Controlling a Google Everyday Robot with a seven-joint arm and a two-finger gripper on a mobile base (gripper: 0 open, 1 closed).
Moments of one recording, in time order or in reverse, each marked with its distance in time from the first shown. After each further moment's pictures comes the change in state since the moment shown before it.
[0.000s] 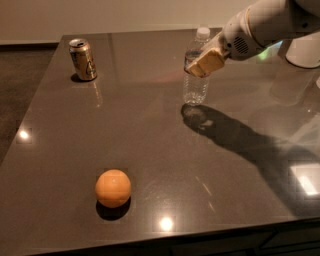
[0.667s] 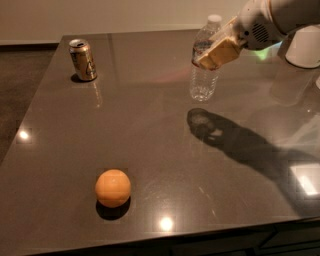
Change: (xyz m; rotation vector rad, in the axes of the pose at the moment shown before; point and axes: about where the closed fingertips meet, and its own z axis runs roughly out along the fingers) arm -0.013 0.009 -0.039 -0.011 -0.018 -0.056
